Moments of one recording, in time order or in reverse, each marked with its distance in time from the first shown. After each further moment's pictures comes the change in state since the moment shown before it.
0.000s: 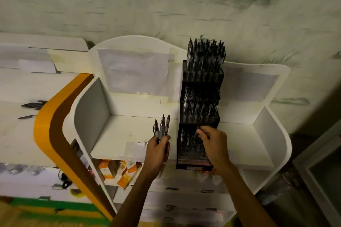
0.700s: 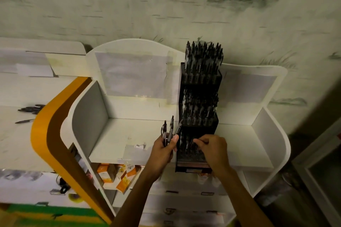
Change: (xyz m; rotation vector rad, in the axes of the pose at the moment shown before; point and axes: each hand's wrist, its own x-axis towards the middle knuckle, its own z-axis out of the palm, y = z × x) left_hand 0.003 0.006 0.009 0.062 -0.156 0.118; right_hand -0.006 0.010 0.005 -0.095 -0.077 0.140
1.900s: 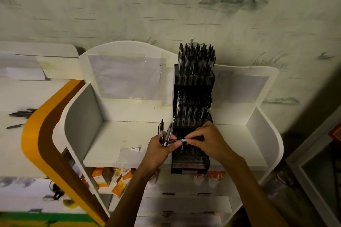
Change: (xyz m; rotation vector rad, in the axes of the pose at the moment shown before) left_hand 0.017 0.001 0.002 0.147 -0.018 0.065; right_hand 0.026 -0.018 -0.042 -0.083 -0.329 -0.328
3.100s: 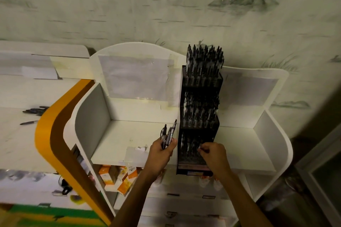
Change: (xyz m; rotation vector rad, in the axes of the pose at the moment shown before) left_hand -0.014 -0.006 -0.008 -0.025 0.088 -0.070; right_hand -0.023 0.033 0.063 0.053 0.215 0.327
